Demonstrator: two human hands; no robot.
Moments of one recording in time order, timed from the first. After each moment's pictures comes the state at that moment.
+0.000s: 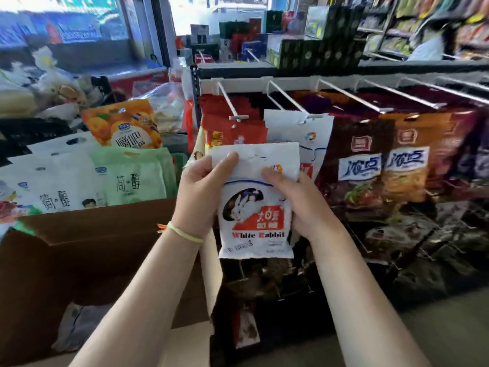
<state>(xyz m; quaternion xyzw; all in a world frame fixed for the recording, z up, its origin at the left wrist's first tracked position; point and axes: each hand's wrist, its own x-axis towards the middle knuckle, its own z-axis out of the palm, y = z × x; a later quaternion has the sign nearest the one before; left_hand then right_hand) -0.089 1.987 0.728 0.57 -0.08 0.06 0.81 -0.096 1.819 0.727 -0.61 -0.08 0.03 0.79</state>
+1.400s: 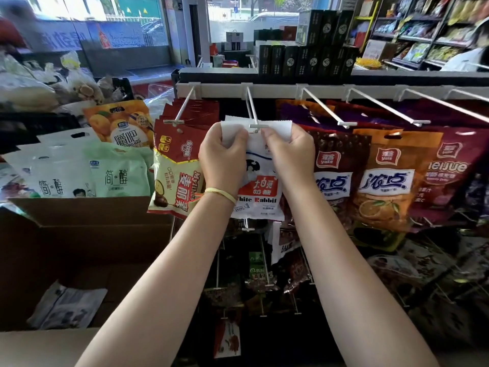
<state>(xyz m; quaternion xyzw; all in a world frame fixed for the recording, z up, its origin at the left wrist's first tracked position) -0.010 1.848 0.738 0.70 0.04 0.36 0.62 -0.006 1.737 0.754 -0.70 -0.06 -0.21 0.68</state>
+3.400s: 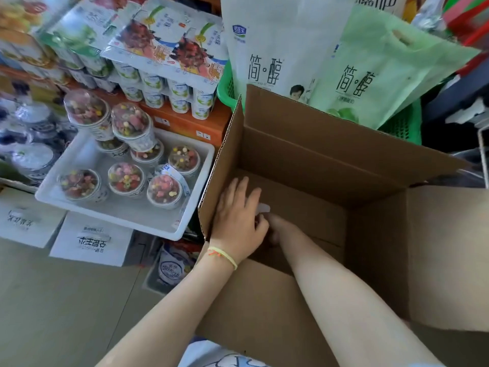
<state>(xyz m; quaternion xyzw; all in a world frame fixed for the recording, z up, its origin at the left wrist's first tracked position) -0.165 2.341 0.460 0.96 0.10 0.03 0.26 -0.073 2.240 0.390 -0.66 0.30 0.53 0.45</state>
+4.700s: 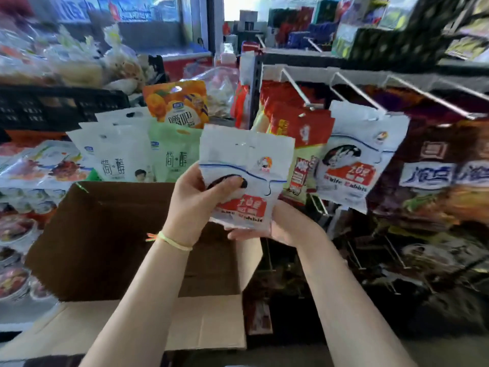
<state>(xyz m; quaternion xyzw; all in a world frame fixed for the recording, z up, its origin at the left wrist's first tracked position) -0.125 2.084 0.695 0.60 -0.07 0.14 0.79 -0.080 1.916 0.674 -0.59 -0.01 0.34 0.73</state>
